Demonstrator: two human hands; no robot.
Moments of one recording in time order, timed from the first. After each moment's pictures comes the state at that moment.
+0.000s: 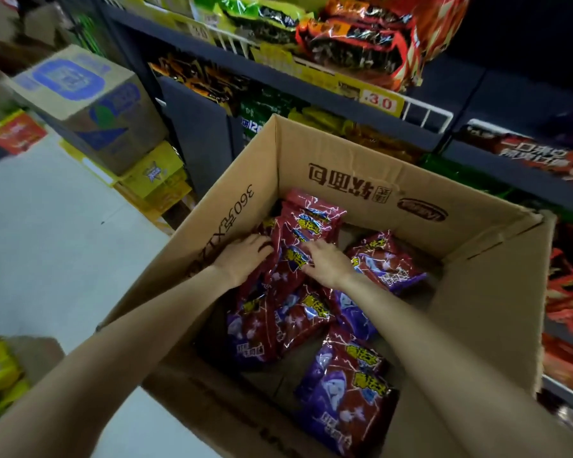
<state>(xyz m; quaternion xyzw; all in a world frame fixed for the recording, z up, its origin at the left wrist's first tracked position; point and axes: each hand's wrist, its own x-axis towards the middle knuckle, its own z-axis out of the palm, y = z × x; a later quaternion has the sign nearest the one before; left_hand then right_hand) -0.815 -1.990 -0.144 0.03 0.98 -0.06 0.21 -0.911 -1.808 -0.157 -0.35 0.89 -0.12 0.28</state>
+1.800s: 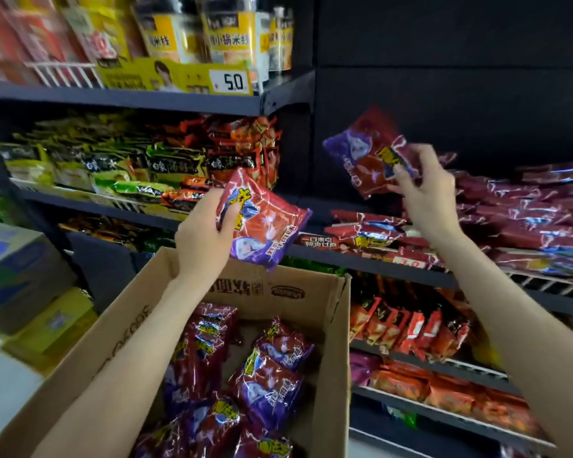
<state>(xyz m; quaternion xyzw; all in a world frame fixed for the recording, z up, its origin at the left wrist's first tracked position) -0.897 -1.809 0.111 -0.02 0.88 0.21 -0.43 -0.977 -1.520 0.152 -0.17 0.82 -0.47 -0.29</state>
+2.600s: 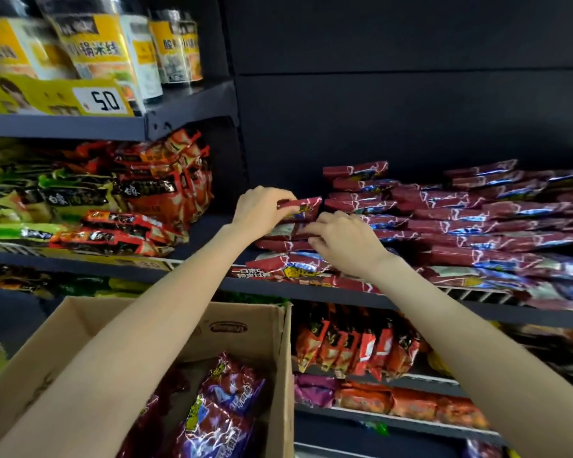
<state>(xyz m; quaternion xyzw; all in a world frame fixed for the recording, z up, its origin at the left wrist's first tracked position) -1.095 -1.666 0.118 0.19 0.95 0.13 -0.22 -1.037 -1.487 0.107 -0.26 0.95 -0.06 -0.16</state>
